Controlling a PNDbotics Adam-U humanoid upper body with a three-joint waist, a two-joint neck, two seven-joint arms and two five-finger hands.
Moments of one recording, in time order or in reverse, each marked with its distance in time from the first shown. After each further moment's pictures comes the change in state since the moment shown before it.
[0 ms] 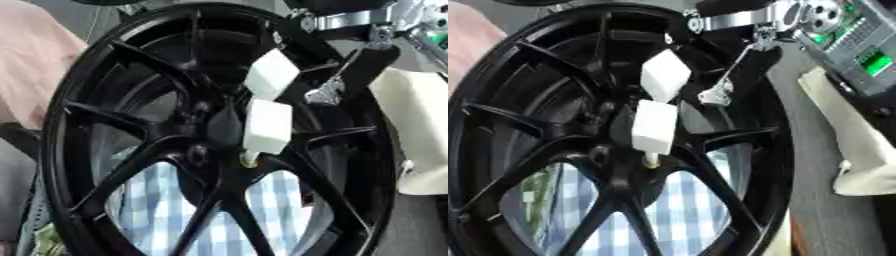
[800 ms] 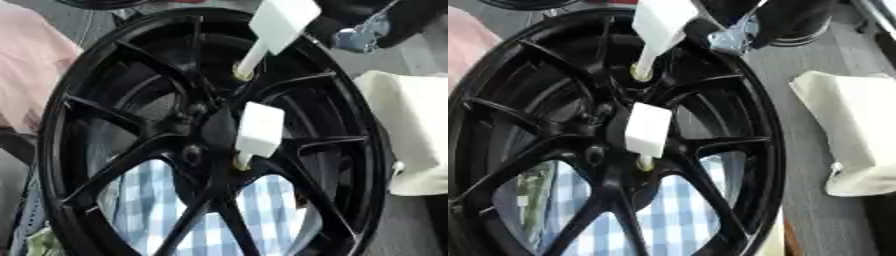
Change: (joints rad) left arm 0.012 0.001 0.013 0.000 0.001 0.000 0.009; right arm -0.072 -0.060 -0.129 -0.075 -0.167 0.074 -0.090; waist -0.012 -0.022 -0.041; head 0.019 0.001
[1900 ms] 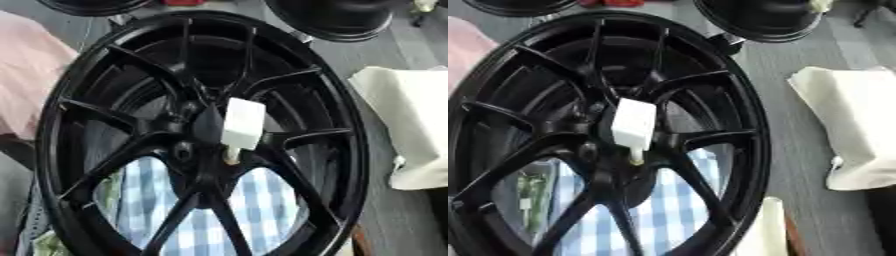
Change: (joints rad) left arm 0.037 0.002 0.024 0.000 -0.013 -0.007 0.022; right arm 0.757 -0.445 -0.495 -0.037 -0.133 -0.080 -0.391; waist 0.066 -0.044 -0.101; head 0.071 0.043
